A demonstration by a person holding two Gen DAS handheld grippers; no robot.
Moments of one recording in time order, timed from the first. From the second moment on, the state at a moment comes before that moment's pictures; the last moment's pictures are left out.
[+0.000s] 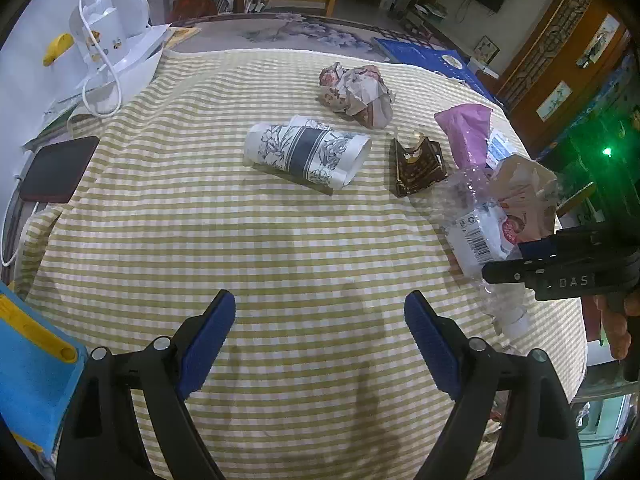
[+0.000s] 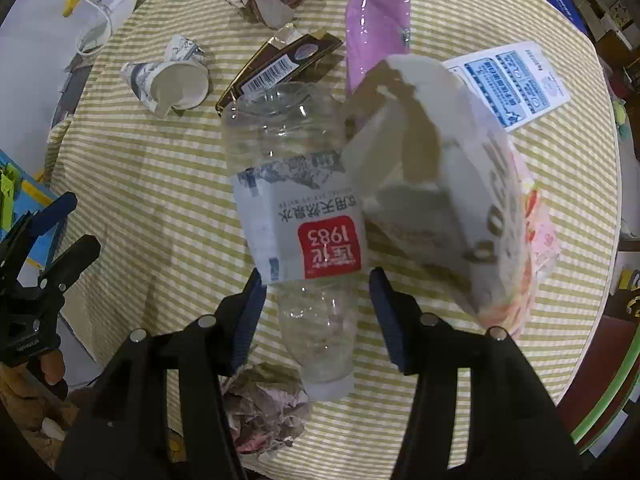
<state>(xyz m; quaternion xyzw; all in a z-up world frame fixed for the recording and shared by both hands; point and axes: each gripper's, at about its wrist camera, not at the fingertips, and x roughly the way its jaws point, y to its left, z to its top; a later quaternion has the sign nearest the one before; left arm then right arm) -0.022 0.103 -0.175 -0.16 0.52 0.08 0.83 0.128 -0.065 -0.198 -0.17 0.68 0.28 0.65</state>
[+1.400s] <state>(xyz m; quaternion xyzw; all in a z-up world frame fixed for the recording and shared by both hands) 0.076 0.161 -0.195 -0.34 0.49 0.14 0.79 0.121 -0.052 -0.202 -0.18 0.67 0.28 0.66</state>
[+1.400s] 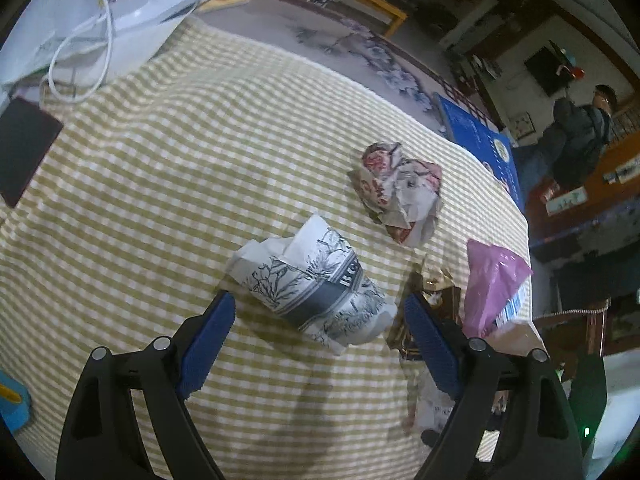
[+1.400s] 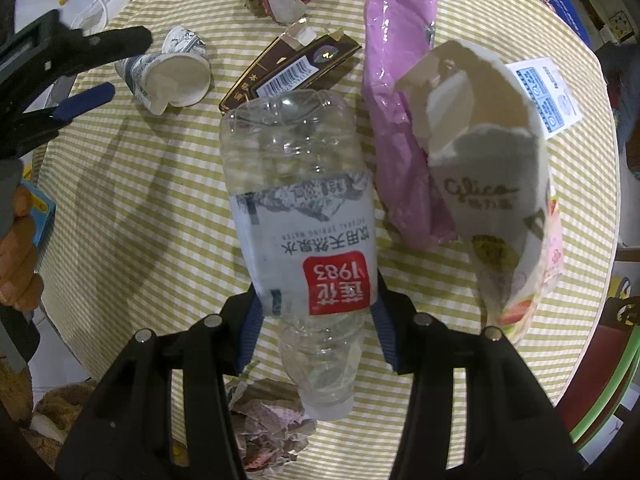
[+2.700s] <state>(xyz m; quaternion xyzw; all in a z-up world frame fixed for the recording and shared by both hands) 0.097 0.172 -0.205 -0.35 0.51 0.09 0.78 0.116 -0.061 -0.198 -0.14 0.67 0.28 0.67</state>
